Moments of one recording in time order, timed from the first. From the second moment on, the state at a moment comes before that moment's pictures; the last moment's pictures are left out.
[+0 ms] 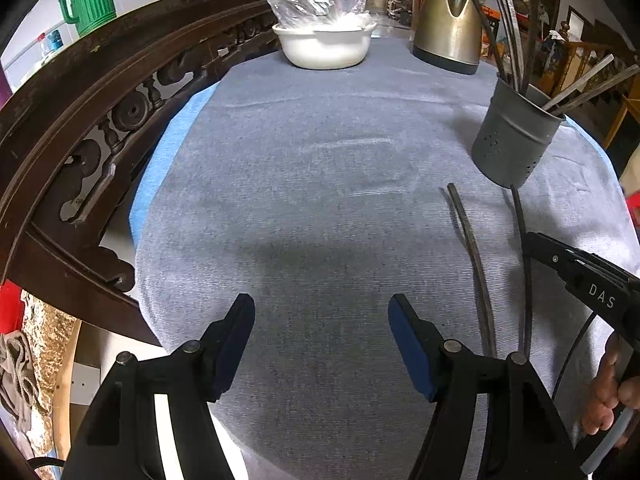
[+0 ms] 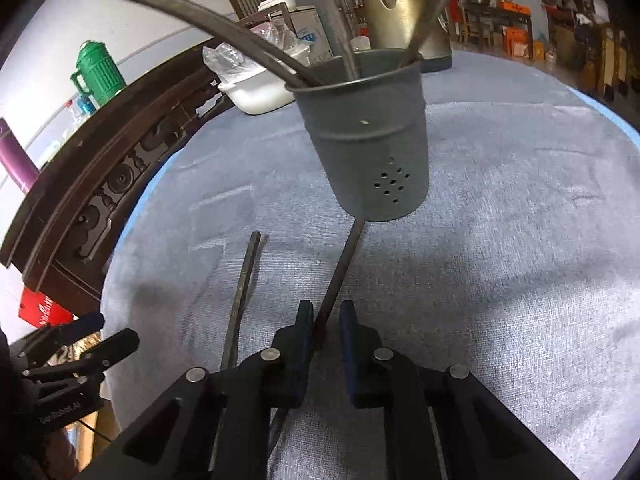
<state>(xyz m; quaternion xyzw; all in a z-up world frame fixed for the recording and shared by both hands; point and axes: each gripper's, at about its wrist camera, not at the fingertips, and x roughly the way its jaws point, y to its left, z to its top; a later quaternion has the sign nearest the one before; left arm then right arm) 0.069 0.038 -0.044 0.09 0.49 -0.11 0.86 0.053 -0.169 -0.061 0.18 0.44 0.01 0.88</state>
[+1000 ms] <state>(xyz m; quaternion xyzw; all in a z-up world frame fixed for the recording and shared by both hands) 0.110 -0.005 -0.043 0.03 0.52 -0.21 0.83 0.101 -0.191 -0.069 0.26 0.46 0.01 0.85</state>
